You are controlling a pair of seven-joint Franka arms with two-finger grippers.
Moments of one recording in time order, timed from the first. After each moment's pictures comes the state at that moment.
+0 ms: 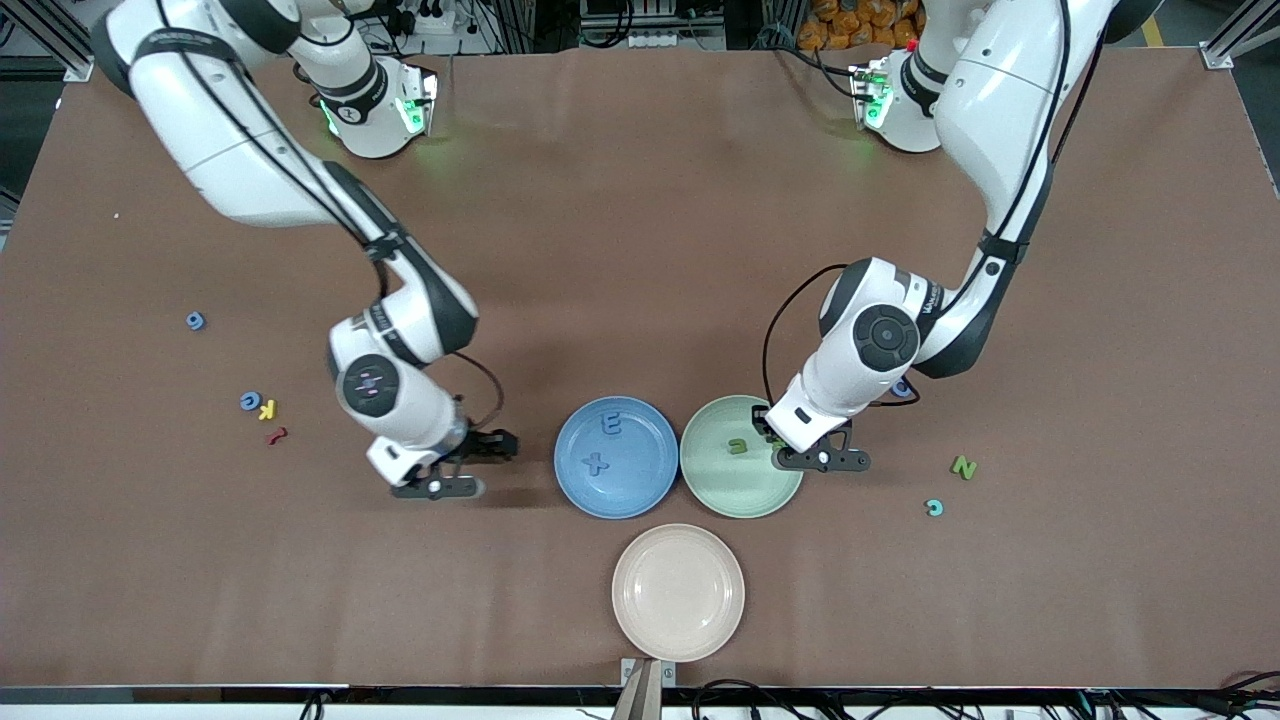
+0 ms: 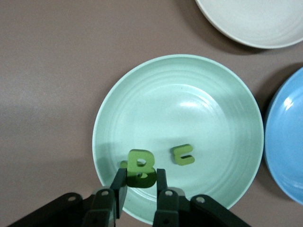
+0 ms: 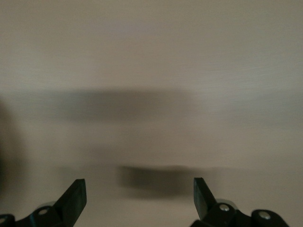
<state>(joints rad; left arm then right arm) -0.29 0.65 -0.19 -1.66 0.02 2.44 -0.43 0.02 0.79 0.37 -1.60 -0.28 2.39 0.44</state>
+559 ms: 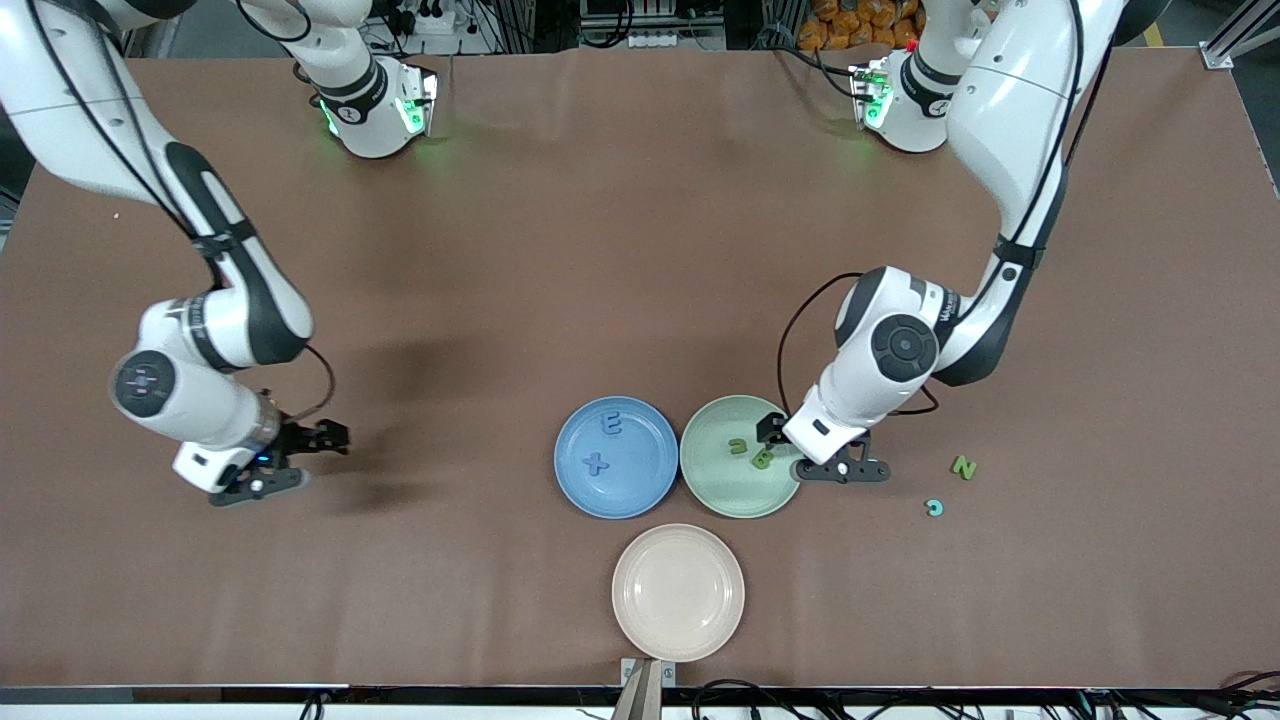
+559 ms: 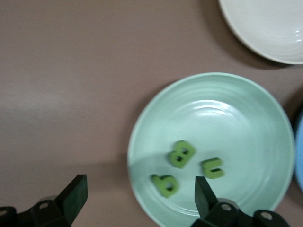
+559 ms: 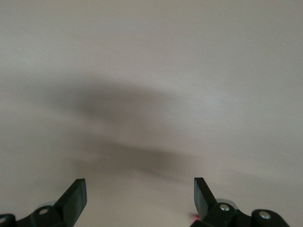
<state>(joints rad) -0.26 0.65 -0.18 -1.64 0.05 2.42 -0.39 -0.35 0.62 0.36 -1.78 -0.28 2.39 -0.13</state>
